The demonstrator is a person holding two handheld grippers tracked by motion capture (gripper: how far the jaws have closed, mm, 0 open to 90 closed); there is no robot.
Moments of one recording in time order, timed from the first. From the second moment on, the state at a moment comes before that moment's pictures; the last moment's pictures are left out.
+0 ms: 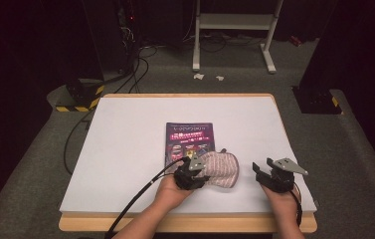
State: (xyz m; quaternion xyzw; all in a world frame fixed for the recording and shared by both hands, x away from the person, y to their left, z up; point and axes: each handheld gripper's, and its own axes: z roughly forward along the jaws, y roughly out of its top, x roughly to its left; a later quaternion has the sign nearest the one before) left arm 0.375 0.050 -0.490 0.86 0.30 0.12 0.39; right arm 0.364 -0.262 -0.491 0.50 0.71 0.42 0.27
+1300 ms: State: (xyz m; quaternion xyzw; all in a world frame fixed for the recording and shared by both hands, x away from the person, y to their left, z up) left arm 0.381 0.046 -0.487 0.86 0.31 0.11 0.39; right arm 0.362 -0.259 -0.487 0.49 0.71 0.41 0.29
